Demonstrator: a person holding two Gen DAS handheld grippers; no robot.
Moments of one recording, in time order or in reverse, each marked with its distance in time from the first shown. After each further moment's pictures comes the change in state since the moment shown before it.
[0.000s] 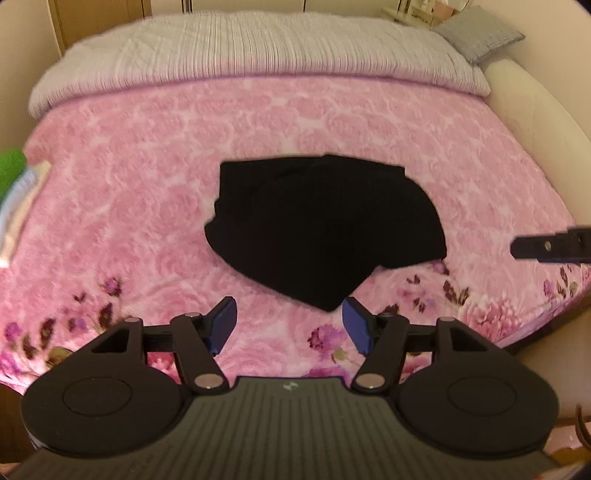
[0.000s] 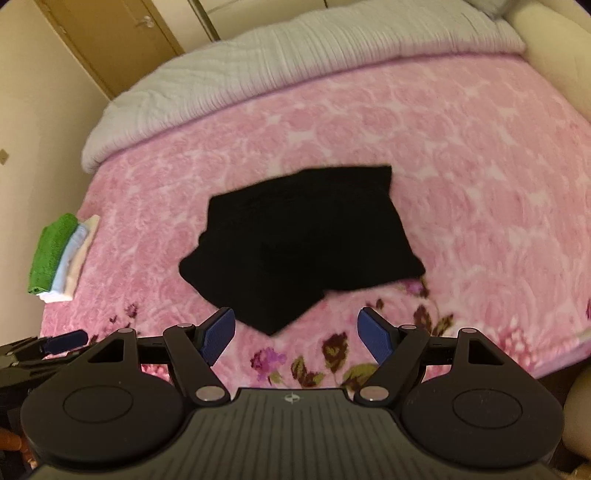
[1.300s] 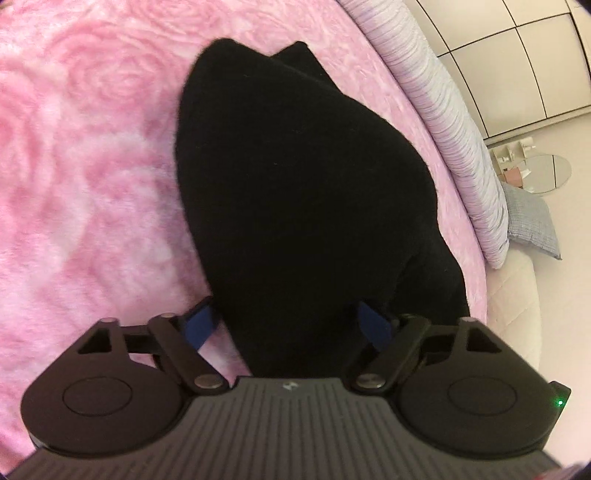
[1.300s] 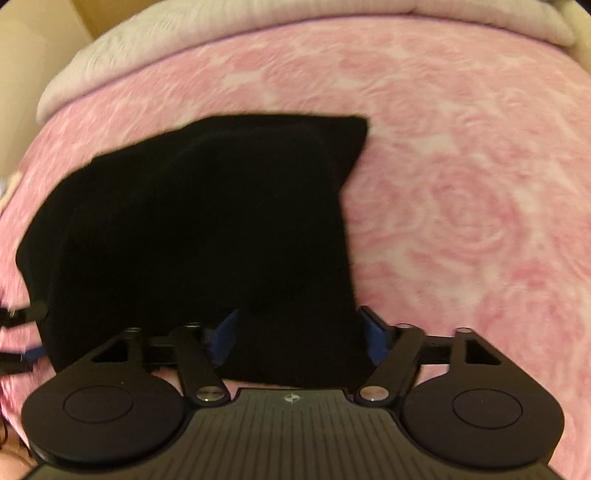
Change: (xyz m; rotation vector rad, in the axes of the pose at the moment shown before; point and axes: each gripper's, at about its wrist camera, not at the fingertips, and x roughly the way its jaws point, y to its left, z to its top) left arm 0.278 0.070 -0.038 -0.749 -0.057 -0.361; right arm 0.267 -0.131 0.047 -0.178 0.051 -0.040
